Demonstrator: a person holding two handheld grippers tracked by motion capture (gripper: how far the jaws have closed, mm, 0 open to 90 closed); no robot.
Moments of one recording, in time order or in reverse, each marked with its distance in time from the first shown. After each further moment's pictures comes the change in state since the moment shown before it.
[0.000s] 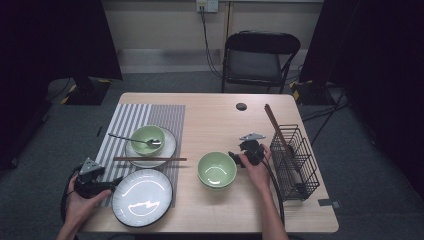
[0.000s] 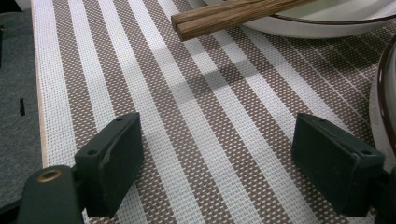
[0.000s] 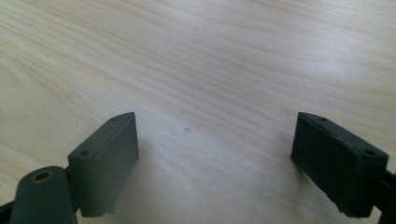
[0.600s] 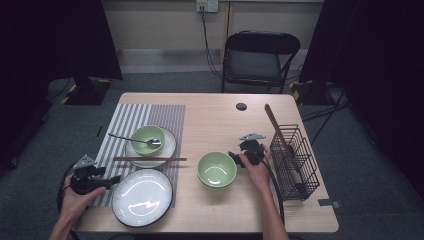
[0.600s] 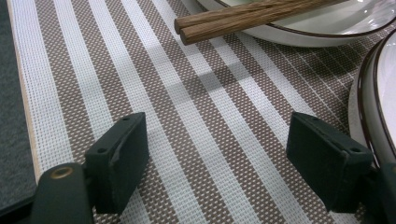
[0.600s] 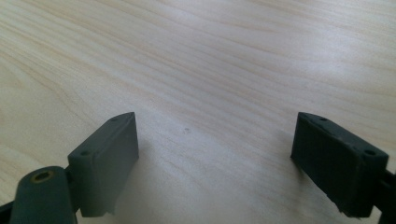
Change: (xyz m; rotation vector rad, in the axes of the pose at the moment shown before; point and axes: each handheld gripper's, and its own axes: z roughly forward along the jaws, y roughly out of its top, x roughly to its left) left arm 0.014 0.005 -0.003 0.020 -0.095 -0.044; right arm 0.000 0.000 0.000 -0.001 -0.001 0.002
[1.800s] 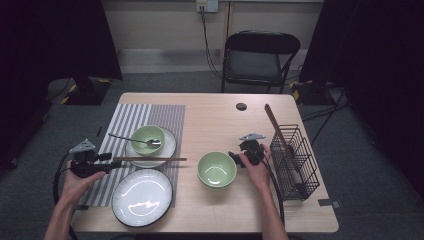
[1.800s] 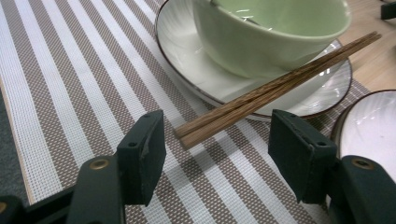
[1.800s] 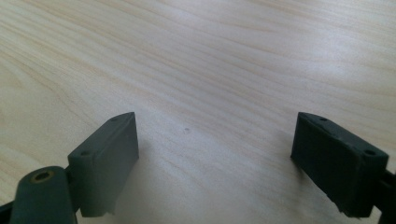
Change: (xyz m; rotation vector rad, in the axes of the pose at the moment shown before) left arm 0.015 0.046 -0.003 -0.083 -0.131 0.050; right arm 0.000 0.000 0.000 0.000 0.001 -0.001
